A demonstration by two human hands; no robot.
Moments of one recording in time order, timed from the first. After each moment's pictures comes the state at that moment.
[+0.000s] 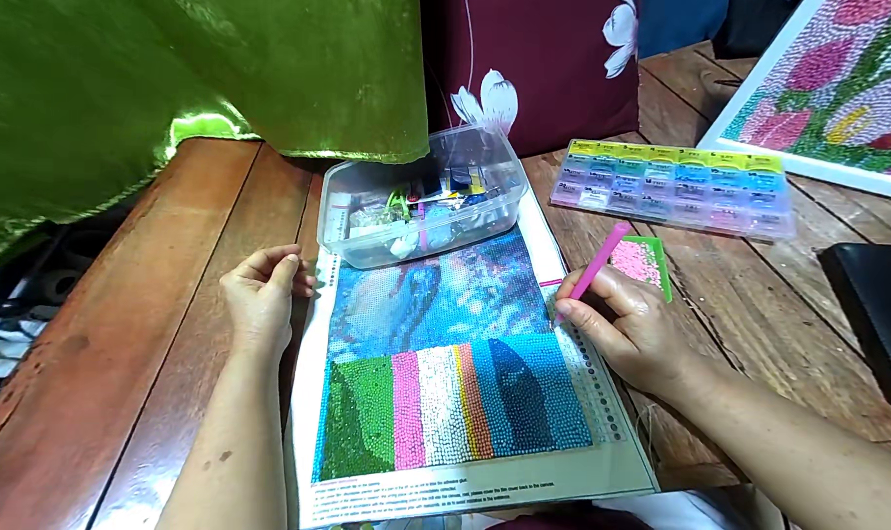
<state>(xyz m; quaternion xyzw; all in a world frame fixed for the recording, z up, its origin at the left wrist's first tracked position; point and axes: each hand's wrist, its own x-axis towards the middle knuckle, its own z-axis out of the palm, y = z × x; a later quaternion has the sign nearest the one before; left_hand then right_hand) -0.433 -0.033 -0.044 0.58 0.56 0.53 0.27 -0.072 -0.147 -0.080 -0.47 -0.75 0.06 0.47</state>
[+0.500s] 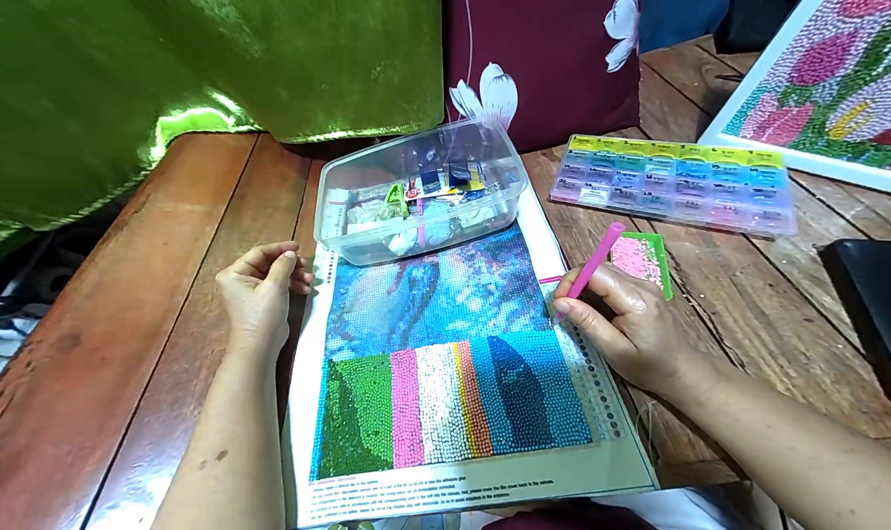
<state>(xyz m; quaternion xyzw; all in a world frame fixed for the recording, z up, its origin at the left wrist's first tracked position) -0.433 -0.032 -0.045 0.59 0.55 0.52 0.27 -0.072 -0.146 -0.080 -0.46 -0.76 0.05 0.45</state>
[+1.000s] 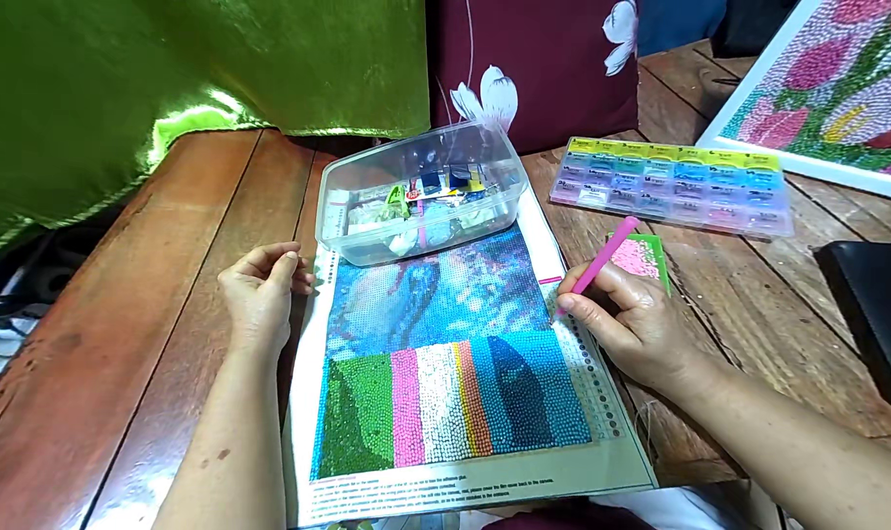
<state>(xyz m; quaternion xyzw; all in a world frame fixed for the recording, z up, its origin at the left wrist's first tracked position) -0.433 -0.032 -0.046 0.59 0.55 0.52 0.27 -0.070 -0.147 -0.080 -0.46 -0.73 0.10 0.48</state>
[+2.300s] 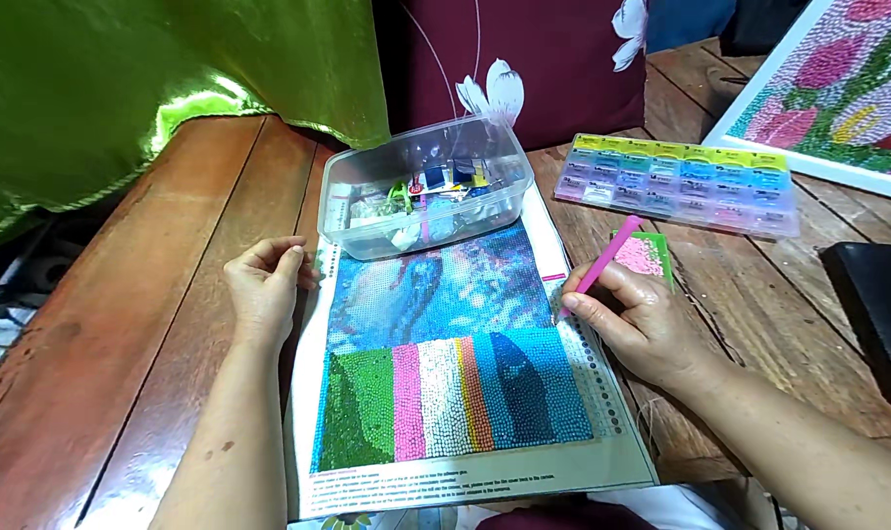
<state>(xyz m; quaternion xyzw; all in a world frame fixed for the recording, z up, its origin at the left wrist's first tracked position) -0.434 -0.032 -0.047 0.61 0.56 0.50 0.25 -0.068 -0.147 -0.079 -0.46 -0.74 0.13 0.48</state>
